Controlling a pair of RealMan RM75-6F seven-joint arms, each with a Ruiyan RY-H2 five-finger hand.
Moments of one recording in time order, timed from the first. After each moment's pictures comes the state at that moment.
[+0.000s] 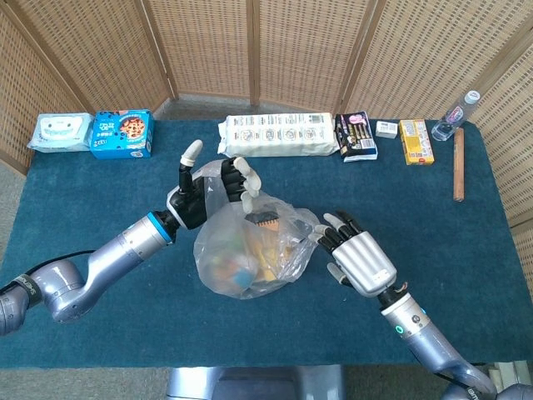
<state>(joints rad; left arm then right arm) -0.94 -1.13 -0.38 -1.73 1.46 0.76 -2.05 0.57 -1.17 0.09 -1.93 -1.51 1.21 -0.42</state>
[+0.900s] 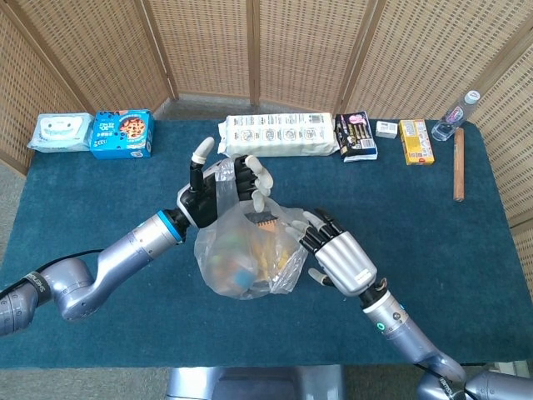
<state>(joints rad) -0.97 -1.15 -0.41 -1.74 1.41 0.74 -2.01 0.58 -1.36 0.11 -1.75 -1.62 1.25 -0.33</state>
